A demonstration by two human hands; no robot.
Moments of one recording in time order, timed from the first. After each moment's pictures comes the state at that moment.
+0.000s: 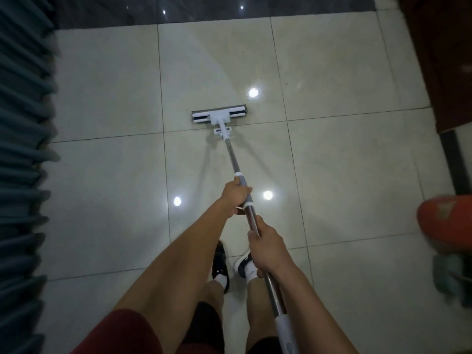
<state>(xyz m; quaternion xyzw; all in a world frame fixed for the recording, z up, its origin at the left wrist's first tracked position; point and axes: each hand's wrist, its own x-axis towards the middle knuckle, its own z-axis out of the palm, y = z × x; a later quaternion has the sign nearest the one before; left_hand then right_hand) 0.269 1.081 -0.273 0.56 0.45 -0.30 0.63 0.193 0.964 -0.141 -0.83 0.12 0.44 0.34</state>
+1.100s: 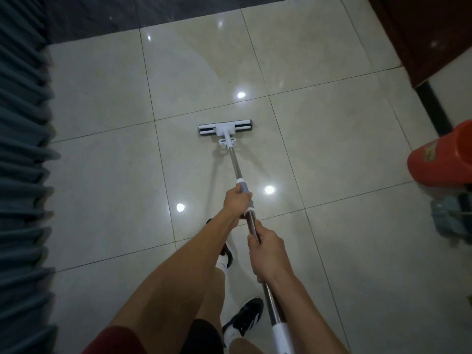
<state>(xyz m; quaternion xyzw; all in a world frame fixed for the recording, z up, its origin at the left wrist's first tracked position) 0.053 0.976 -0.276 0.59 0.42 -0.24 0.64 -0.037 0.876 -0.145 -0.83 0.17 0.36 0.39</state>
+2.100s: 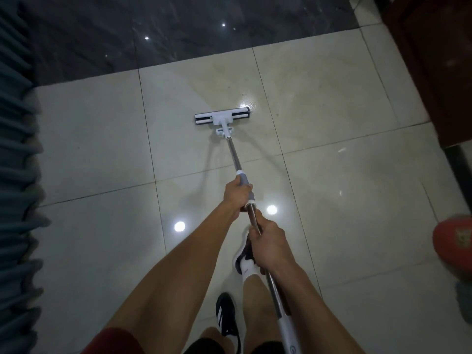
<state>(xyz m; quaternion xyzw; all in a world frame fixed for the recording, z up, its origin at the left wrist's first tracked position) 0.510 1.118 -0.285 0.56 0.45 -0.23 0.65 0.428 1.017 -0.168 -0.85 0.14 0.37 0.35</state>
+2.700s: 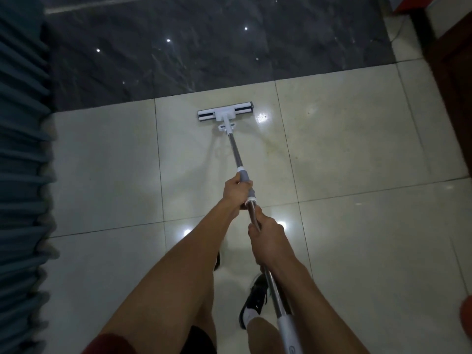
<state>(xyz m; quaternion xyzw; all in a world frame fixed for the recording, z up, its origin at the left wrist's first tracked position) 0.783 1.212 -0.278 0.55 0.49 -0.20 0.65 0.715 1.104 -0.178 -0.86 0.09 0.40 0.31</state>
